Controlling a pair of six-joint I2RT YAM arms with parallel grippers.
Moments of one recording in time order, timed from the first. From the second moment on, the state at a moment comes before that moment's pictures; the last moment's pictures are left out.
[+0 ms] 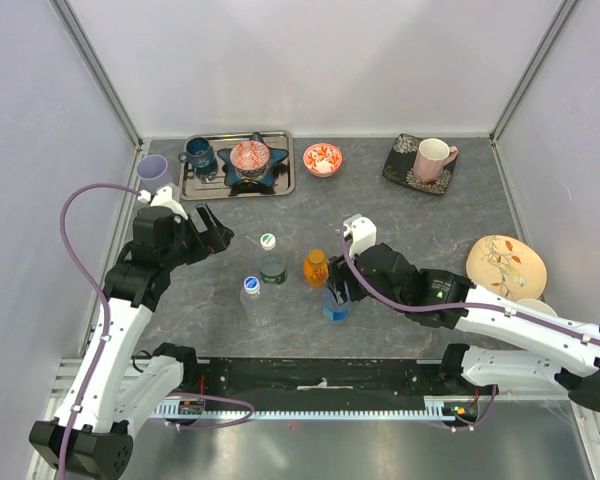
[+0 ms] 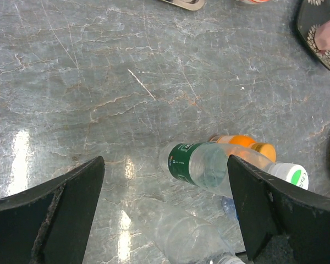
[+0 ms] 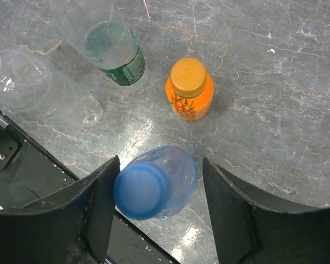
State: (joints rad) left arm -0.19 0.81 0.89 -0.65 0.06 -0.53; right arm 1.10 1.02 0.93 -0.49 0.33 0.40
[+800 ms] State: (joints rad) left arm -0.19 0.84 1.11 -0.59 0.06 -0.51; right arm 1.10 0.92 1.32 -0.64 0.47 0.43
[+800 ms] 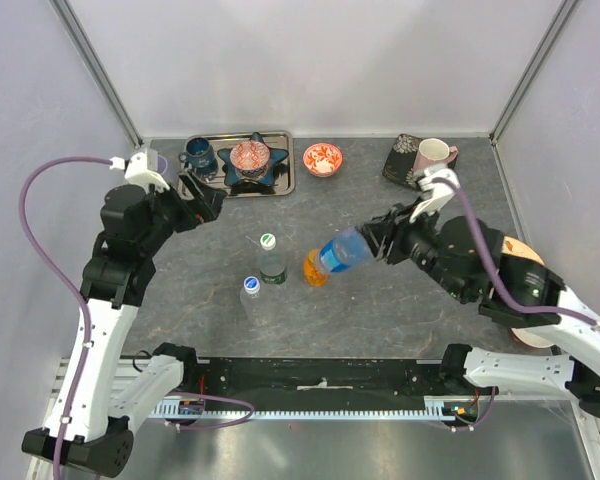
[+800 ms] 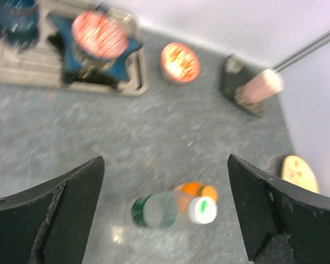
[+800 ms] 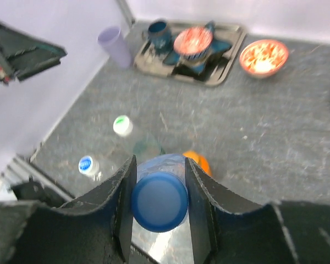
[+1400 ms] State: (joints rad) left arm -0.39 1.18 1.49 -0.25 0.84 -0.39; right arm 0.57 1.19 1.59 -0.54 -0.06 0.63
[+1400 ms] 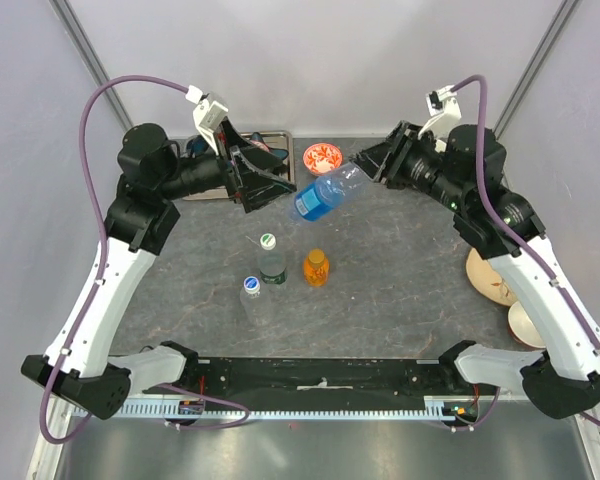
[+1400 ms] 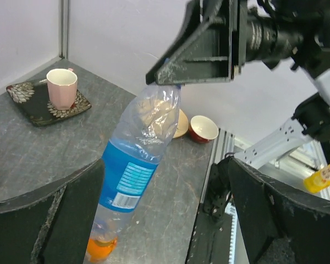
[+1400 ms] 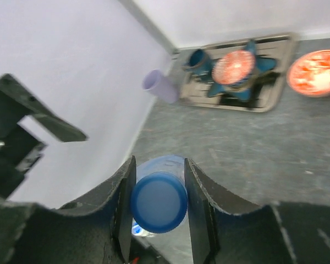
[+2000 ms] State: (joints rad) left arm -0.49 1.24 1.47 -0.28 0.90 -0.24; right arm 0.51 1.24 1.56 -0.30 -0.57 0.79
